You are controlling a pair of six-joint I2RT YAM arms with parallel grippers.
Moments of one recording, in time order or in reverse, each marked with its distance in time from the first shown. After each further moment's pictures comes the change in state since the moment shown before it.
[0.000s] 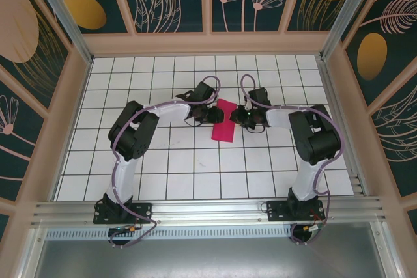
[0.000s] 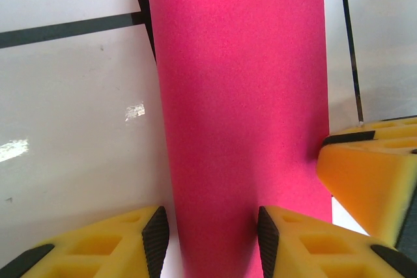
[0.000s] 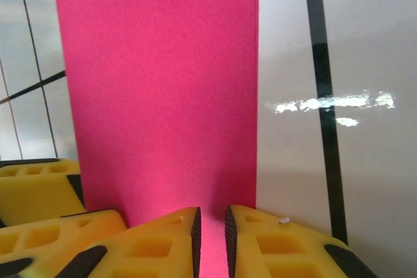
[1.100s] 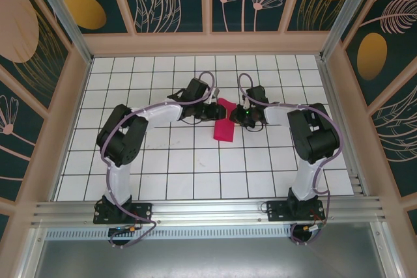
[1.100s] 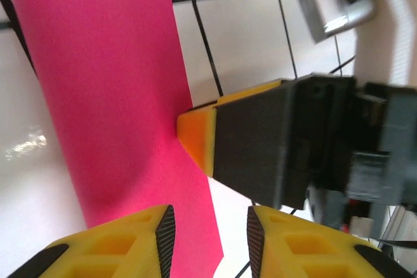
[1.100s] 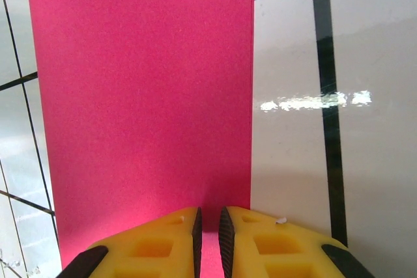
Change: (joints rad) left arm 0.025 -0.116 -0.100 0.141 0.241 -0.054; right arm 0.010 0.020 0.053 -0.085 0.040 -0.049
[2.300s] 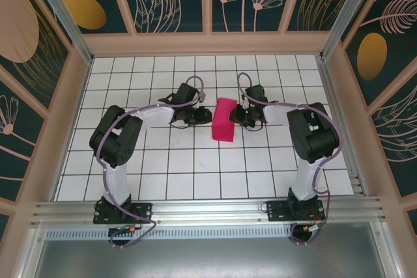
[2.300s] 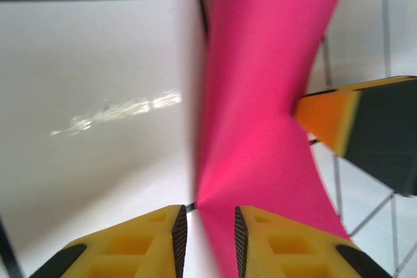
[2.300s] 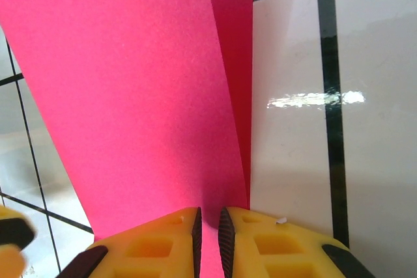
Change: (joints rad) left arm 0.061 -0.066 -0.122 -0.016 -0.100 0.012; right arm 0.006 0.008 0.024 -0.034 0.009 -0.014
